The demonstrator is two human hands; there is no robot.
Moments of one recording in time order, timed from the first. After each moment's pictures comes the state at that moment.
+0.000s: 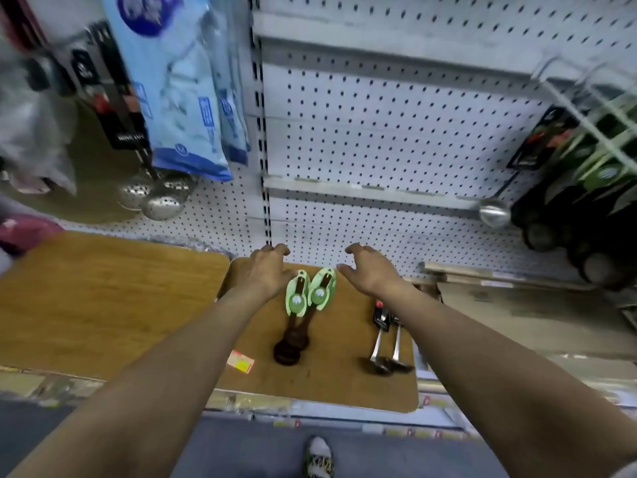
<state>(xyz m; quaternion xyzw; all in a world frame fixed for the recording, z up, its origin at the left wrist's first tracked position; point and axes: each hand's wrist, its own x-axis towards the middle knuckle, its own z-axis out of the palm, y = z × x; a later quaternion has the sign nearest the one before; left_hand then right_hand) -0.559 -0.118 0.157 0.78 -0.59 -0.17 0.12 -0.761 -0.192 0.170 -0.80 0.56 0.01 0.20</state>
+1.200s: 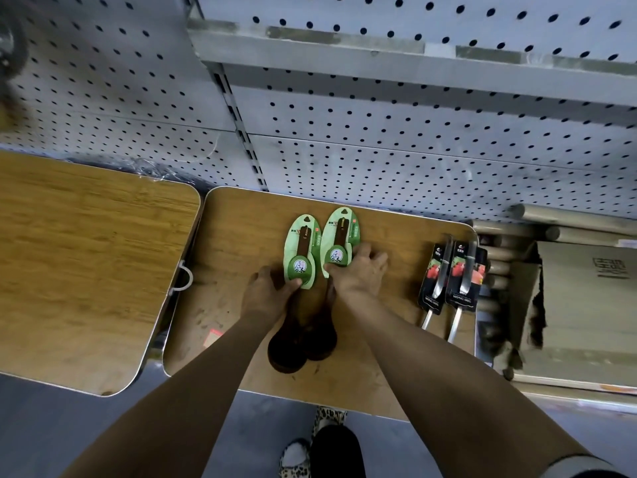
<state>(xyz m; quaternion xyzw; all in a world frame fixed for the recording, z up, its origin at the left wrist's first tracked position) -0.554 -0.172 -0.123 0.86 -0.30 -0.39 0.17 -0.695 -0.266 -0.112 -0.55 0.75 -0.02 0.37</state>
